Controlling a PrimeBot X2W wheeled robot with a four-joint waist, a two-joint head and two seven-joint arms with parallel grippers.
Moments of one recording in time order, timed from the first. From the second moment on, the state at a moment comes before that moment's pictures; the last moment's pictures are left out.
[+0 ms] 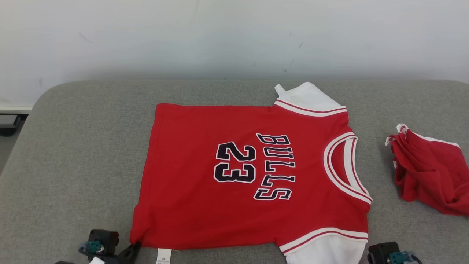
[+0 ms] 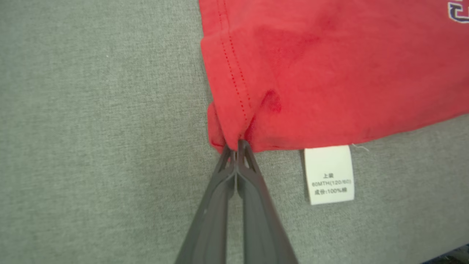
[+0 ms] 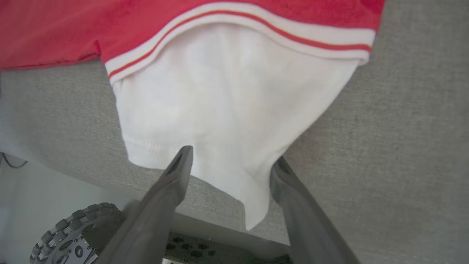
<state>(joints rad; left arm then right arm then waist) -0.22 0.31 -0.52 0.59 -0.40 -0.10 0.08 0.19 -0.20 0.20 0.02 0.49 -0.01 0.51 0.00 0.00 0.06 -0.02</state>
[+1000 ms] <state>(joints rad) -0.24 0.31 -0.52 0.59 -0.41 -0.10 0.09 0.20 -0.19 0.15 0.06 0.45 -0.09 0.46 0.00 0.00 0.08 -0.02</state>
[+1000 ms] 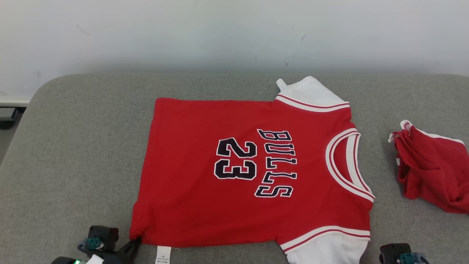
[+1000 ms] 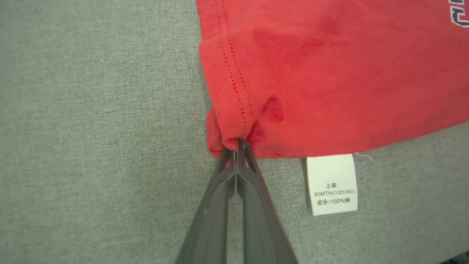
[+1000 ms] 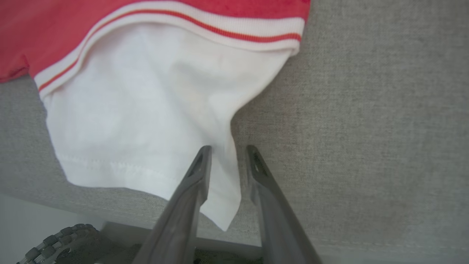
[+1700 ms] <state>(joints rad) -0.24 0.33 -0.53 0.61 -0.41 -0.11 0.09 0.24 -0.19 0.11 0.00 0.54 -0.05 0.49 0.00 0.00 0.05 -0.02</state>
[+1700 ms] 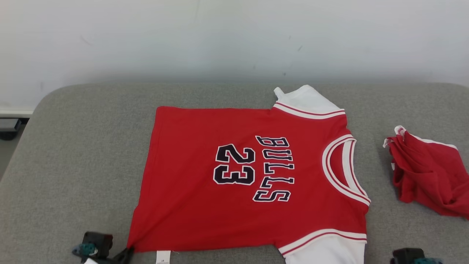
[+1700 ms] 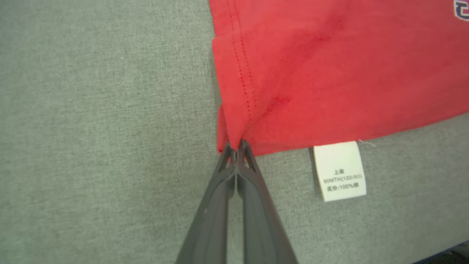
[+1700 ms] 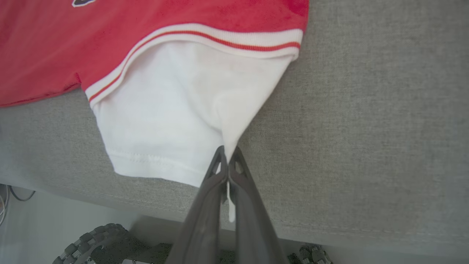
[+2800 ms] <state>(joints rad) -0.18 0.40 -0.52 0.39 -0.40 -0.05 0.15 0.35 -0.21 -0.05 -0.33 0.82 -0.03 0.65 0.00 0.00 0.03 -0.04</state>
